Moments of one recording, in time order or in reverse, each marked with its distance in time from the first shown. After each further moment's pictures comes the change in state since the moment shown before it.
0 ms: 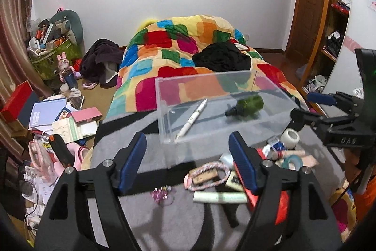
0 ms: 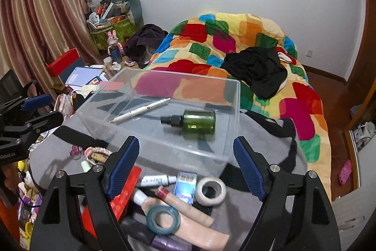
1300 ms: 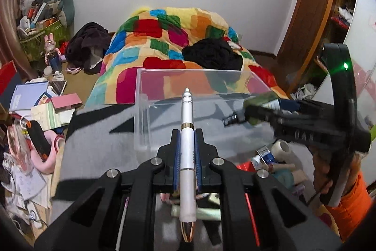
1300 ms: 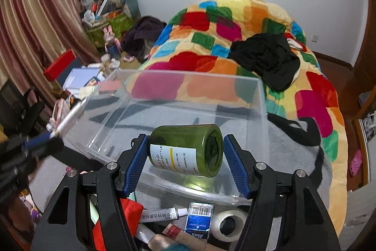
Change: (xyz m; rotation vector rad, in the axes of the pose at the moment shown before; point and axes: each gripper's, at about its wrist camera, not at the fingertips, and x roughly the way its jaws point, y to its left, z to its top) left arm 0.044 -0.003 0.017 -0.092 0.056 -0.103; right arm 0.067 0.002 0.027 0.056 0.085 0.040
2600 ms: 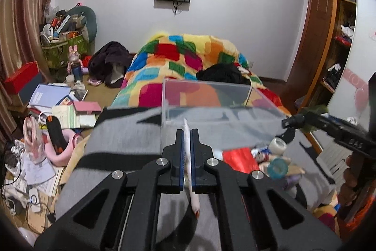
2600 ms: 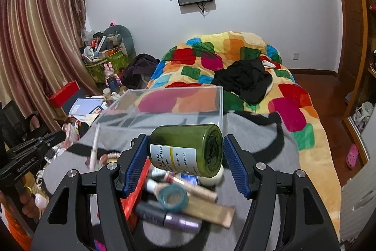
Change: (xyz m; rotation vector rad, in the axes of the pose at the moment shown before) left arm -0.069 0.006 -0.059 -0.064 -0.215 0.075; right arm -0.114 -0.005 -0.071 0.077 -0.269 -0.041
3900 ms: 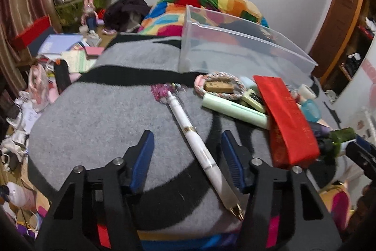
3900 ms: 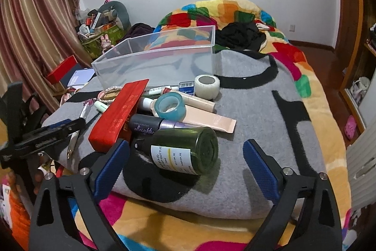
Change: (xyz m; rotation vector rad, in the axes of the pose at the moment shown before) left arm 0.034 0.009 -0.087 -0.083 0.222 0.118; right arm -0.022 -0.004 -0.097 0.031 0.165 -0.008
